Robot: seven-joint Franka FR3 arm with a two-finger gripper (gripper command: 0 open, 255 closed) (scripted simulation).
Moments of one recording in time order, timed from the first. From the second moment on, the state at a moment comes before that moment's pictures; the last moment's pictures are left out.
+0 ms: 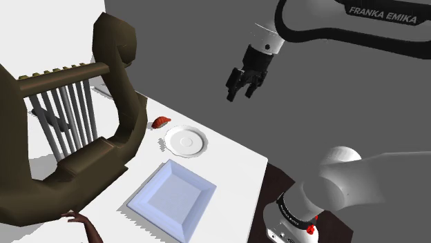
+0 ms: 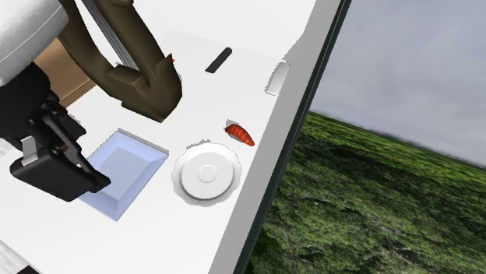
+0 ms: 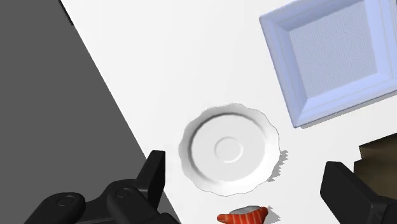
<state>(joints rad) -0.05 -0.70 0.18 -2.39 0.16 1.73 0.13</state>
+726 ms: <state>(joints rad) -0.15 -0.36 0.44 -2.32 0.16 2.01 0.64</state>
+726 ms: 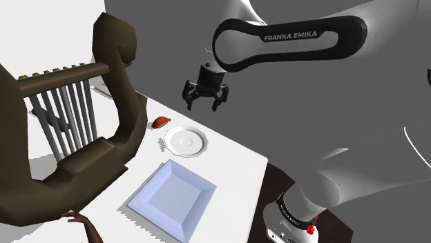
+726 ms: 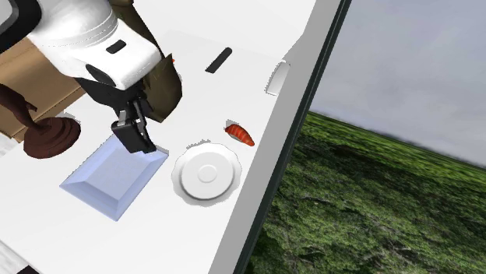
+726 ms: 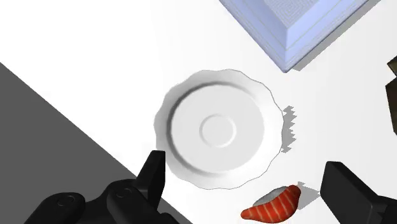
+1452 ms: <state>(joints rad) -0.20 0.15 0.54 -2.05 -0.13 2.17 1.24</state>
